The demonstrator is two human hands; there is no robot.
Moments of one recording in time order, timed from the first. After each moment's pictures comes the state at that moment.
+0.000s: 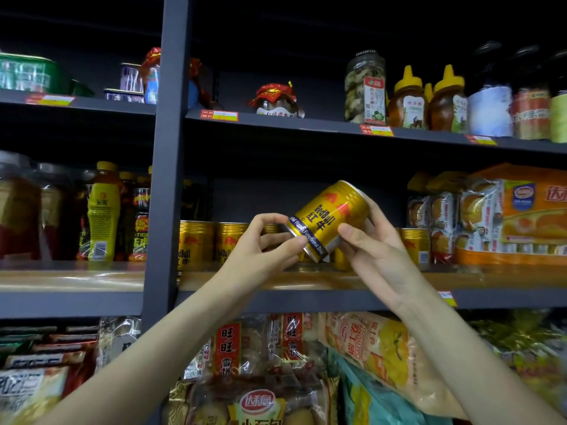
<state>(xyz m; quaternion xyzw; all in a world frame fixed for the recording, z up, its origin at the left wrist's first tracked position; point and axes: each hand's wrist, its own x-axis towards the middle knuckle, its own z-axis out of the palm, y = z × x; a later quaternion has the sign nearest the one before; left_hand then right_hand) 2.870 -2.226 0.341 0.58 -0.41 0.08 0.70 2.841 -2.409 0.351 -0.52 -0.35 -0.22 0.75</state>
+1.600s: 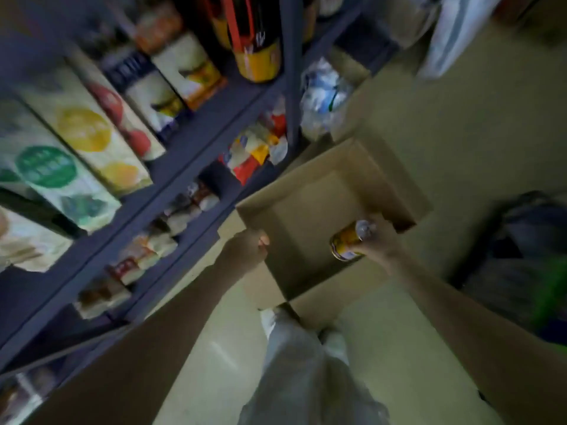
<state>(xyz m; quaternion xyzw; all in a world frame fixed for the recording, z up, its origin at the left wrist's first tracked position) 2.678 -2.591 -0.480 0.82 -0.39 -0.41 0.08 2.463 -2.758 -0.499 -0.67 0.59 0.10 0.44</state>
